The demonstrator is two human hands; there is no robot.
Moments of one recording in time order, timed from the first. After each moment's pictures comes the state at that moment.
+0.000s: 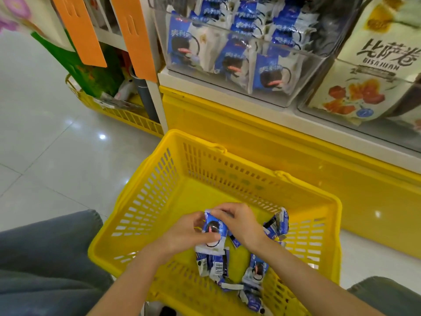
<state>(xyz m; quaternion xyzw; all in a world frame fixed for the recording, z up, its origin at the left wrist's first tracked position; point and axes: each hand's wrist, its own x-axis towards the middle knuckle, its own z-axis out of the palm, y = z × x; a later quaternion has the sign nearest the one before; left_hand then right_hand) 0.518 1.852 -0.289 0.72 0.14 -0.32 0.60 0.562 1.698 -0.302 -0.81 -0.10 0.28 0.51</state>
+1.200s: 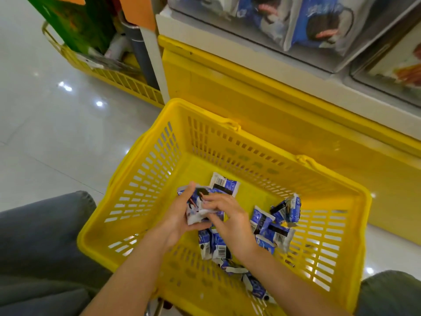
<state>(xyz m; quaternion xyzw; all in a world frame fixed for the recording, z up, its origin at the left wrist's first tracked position) 0.530 1.863 -0.330 0.42 0.43 -0.26 0.75 0.532 1.723 -0.343 -0.84 -0.19 0.11 0.49</state>
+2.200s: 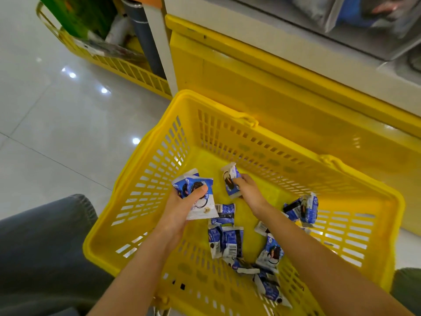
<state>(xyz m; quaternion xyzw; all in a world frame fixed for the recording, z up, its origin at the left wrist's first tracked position) 0.531 1.877 -0.341 0.51 0.43 -0.15 0.72 0.608 1.724 -0.420 -0.73 0.19 0.38 0.53</state>
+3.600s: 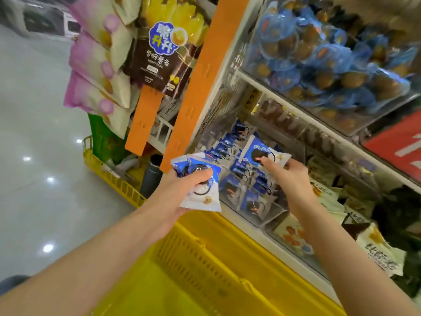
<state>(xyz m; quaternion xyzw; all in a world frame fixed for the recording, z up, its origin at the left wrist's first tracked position) 0.603 1.914 -0.073 0.45 0.08 0.02 0.89 0.721 1.727 -0.013 -0.87 -0.05 -0.05 0.48</state>
